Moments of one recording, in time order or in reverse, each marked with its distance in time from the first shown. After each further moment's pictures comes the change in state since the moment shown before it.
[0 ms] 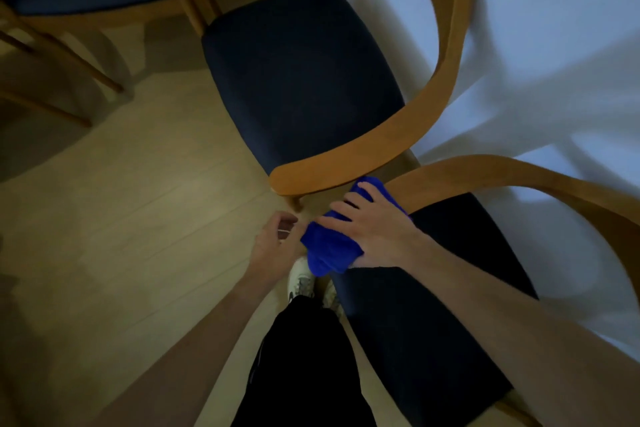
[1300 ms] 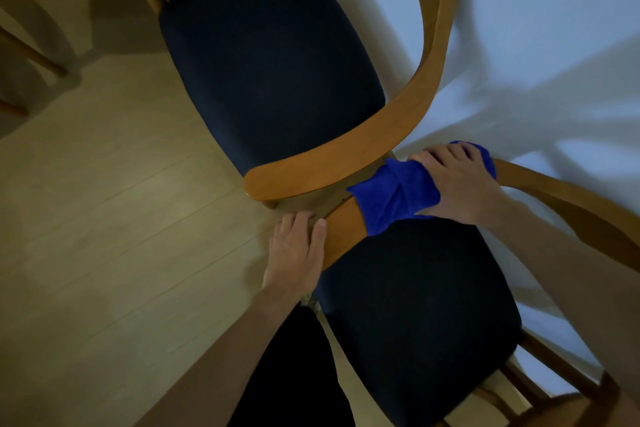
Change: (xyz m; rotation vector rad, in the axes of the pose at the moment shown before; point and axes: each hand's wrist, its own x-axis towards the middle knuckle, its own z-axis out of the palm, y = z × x) left_hand -0.005 0.014 0.053 0.339 -0.031 0.316; right_hand -0.079 0.124 0.006 0.058 -0.084 0.555
